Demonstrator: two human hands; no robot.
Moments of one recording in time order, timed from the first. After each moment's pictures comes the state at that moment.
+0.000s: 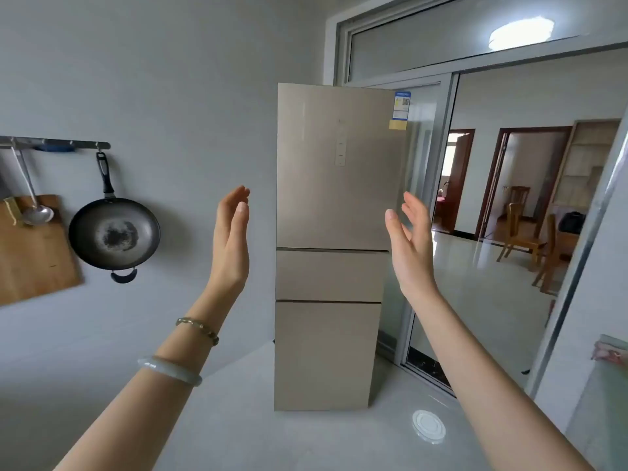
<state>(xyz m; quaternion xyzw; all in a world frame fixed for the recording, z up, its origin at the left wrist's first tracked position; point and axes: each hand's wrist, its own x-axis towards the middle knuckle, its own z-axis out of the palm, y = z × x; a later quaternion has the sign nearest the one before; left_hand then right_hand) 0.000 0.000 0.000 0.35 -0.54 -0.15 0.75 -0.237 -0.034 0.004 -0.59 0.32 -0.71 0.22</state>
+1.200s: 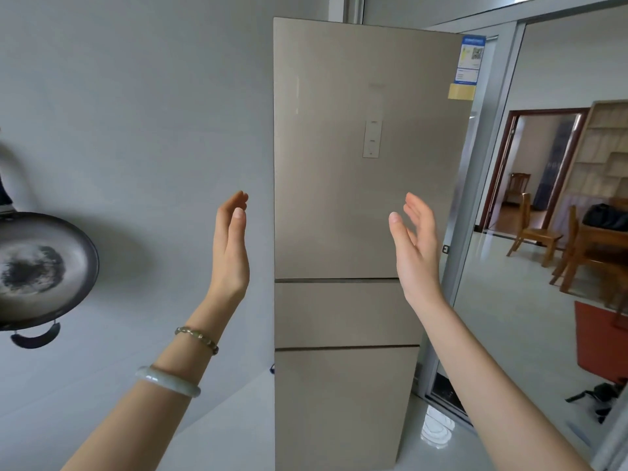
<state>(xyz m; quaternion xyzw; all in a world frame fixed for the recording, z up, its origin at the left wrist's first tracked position) 0.107 -0.391 -0.023 0.37 -0.54 -0.18 0.74 -0.131 -0.410 -0.016 -0.59 0.33 -0.71 0.21</state>
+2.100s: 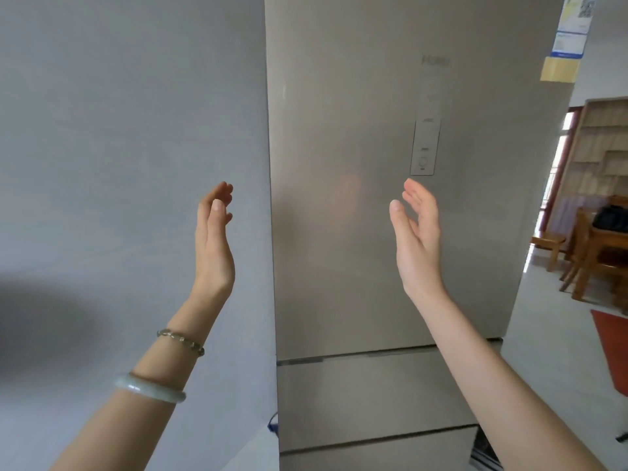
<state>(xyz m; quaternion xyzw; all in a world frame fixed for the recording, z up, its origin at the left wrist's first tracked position) 0.191 -0.686 0.006 0.32 -0.54 -0.18 0.76 -0.053 -0.690 0.013 -0.57 0.30 -0.75 0.17</state>
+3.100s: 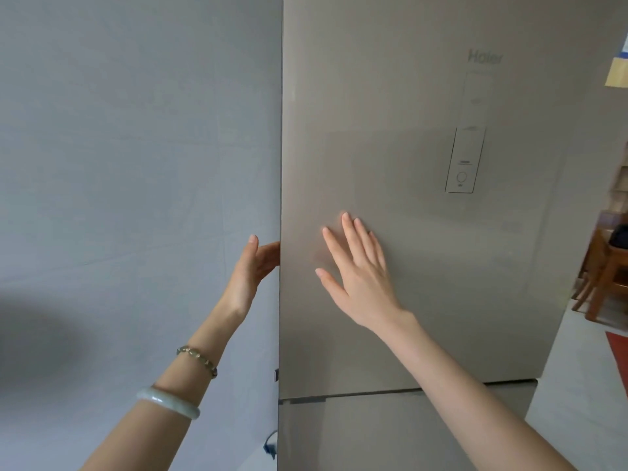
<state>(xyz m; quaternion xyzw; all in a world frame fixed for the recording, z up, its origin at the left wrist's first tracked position) 0.201 -0.782 -0.034 0.36 -0.58 -0.42 0.60 0.000 -0.789 -0.033 -0.79 0.45 -0.35 -0.23</state>
